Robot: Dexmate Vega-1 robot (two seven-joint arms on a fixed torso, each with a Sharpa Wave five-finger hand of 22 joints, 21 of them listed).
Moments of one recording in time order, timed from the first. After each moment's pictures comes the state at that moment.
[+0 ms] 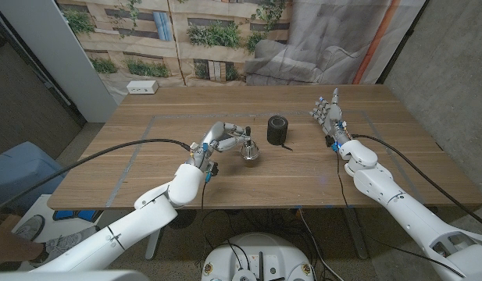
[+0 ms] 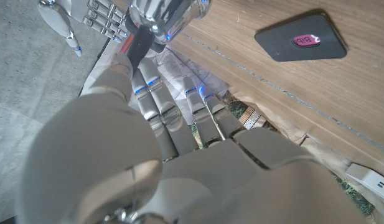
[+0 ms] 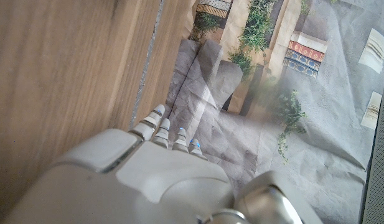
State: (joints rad) left arm 1.09 0.73 0.56 -1.95 0.10 0.02 0.45; left_hand 1.00 0.06 0.38 -0.17 0.17 1.13 -0.10 0.25 0.19 1.24 -0.22 0.19 0.19 0.67 -0.06 0.18 0.17 0.41 -0.01 0.19 0.17; right arm -0.84 -0.51 -0.37 -1.30 0.65 0.29 0.04; right_hand -0.03 0.06 -0.21 0.19 0.26 -0.16 -0.04 0.22 0.28 -0.08 0.02 0.22 0.24 -0.11 0.06 0.23 0.48 0.11 0.05 0.21 0.18
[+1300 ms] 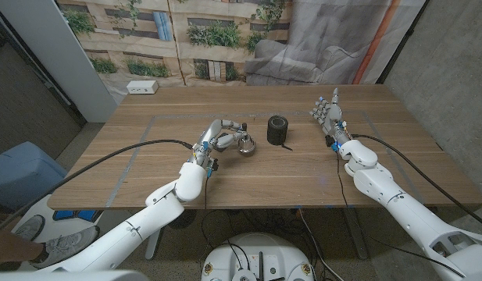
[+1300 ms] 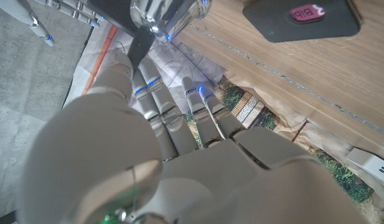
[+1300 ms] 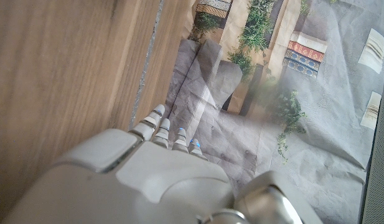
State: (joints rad) left arm 1.01 0.60 0.55 -1.70 0.21 -0.13 0.49; left_hand 1.00 0.06 0.38 -0.17 0.16 1.13 -0.10 0.25 0.19 1.23 -0.22 0.19 0.20 0.67 -0.06 0.18 0.17 0.41 -0.01 0.19 0.17; right arm -0.84 -0.51 -0.37 -1.30 0.65 0.29 0.04; right_hand -0.03 0.06 -0.21 0.19 0.26 -0.16 -0.04 0.22 0.28 -0.08 0.02 0.22 0.24 -0.11 0.06 0.23 0.48 0.11 0.05 0.21 0.18
